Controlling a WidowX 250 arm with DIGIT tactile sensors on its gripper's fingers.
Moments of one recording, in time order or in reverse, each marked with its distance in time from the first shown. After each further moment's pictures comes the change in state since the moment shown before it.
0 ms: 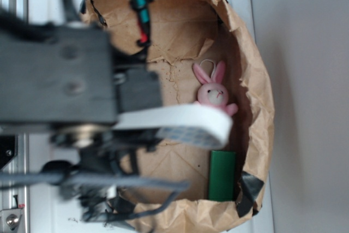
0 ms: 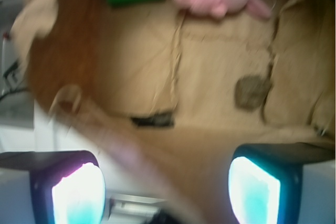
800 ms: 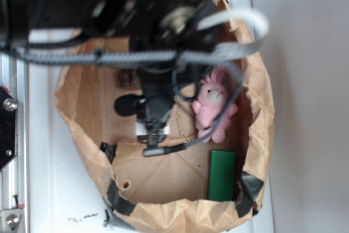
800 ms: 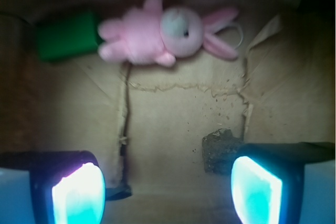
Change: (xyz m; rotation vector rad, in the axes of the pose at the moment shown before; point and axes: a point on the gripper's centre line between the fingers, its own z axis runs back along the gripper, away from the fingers) arm 0.022 0.051 -0.047 -0.011 -0.072 0.054
